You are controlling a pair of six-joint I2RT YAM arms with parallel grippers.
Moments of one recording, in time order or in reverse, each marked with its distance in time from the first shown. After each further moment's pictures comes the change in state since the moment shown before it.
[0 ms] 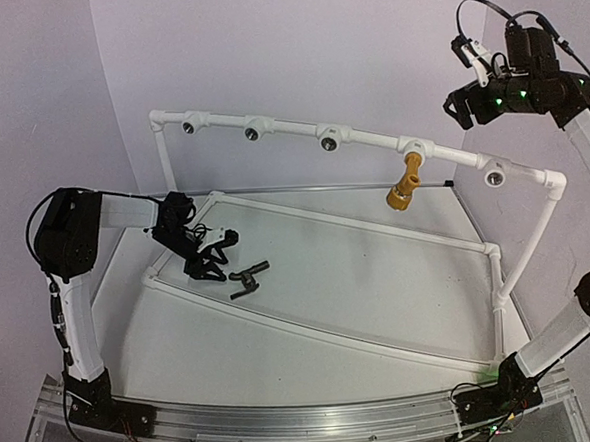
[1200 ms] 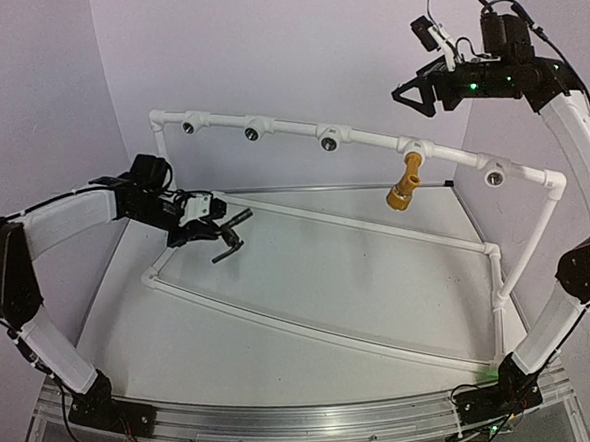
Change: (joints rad) left arm -0.072 -0.440 -0.121 0.039 -0.092 0.050; right arm 0.060 0.158 0.192 0.012 -0.506 0.023
